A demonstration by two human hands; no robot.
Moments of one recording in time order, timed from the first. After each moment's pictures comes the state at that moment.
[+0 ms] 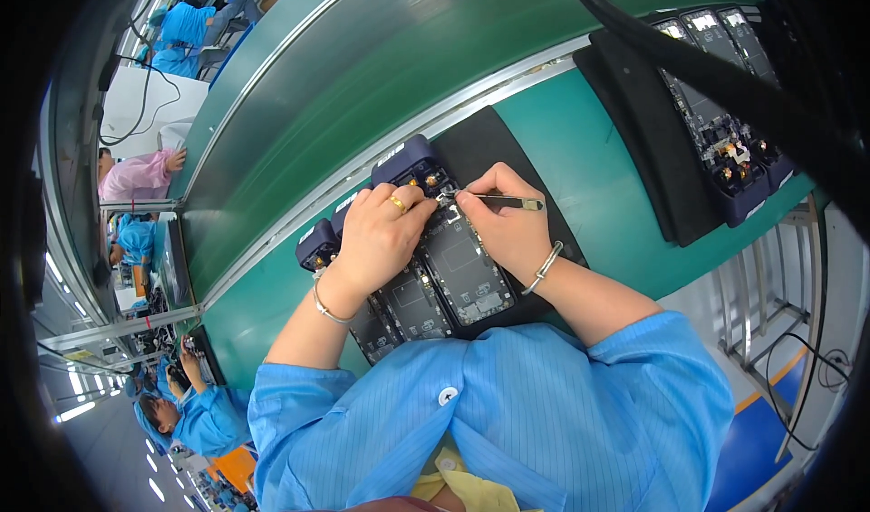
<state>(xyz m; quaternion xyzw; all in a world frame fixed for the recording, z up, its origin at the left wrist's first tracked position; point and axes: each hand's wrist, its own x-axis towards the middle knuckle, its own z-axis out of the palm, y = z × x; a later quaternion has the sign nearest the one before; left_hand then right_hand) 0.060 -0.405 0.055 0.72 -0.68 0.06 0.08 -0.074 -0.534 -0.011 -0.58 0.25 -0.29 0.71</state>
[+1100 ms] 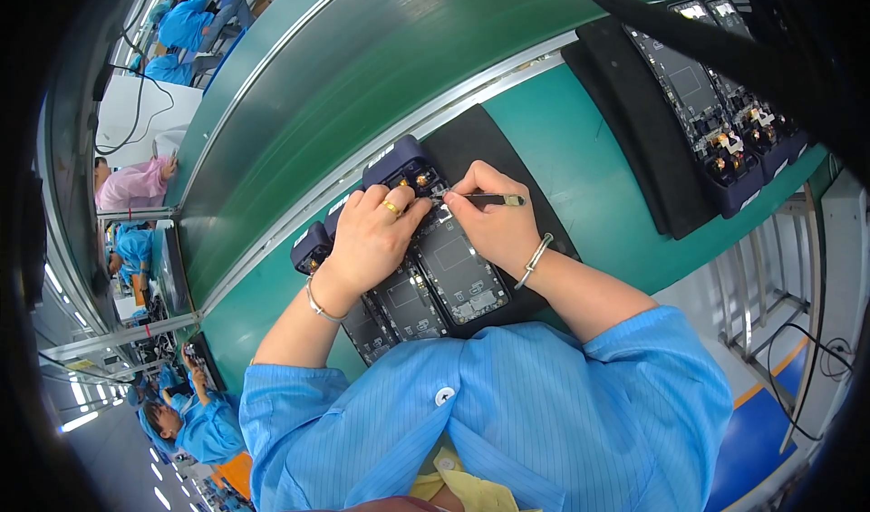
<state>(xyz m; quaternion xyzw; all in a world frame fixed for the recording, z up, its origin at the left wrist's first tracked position) 0.063 -0.403 0.053 0.70 -0.71 0.08 0.02 -0.073 -0.539 -0.014 -0.66 0.22 -0.24 0.68</state>
